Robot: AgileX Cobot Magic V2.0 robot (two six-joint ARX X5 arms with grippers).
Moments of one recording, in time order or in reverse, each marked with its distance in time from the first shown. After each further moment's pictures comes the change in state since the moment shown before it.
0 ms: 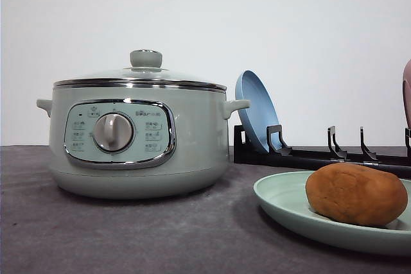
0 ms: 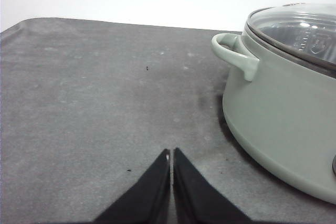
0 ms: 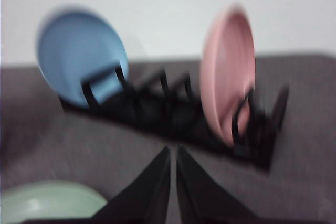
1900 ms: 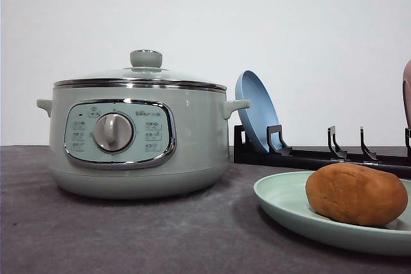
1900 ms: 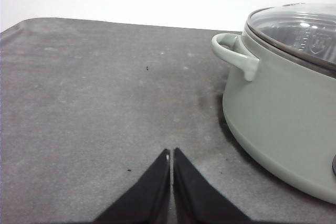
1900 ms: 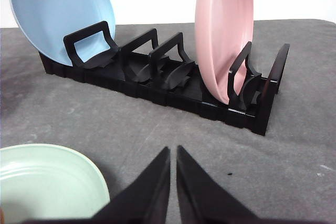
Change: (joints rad) left_arx 0.000 0.000 0.000 0.000 0.000 0.000; right_arx 0.025 -0.068 -0.069 -0.041 0.050 -0.019
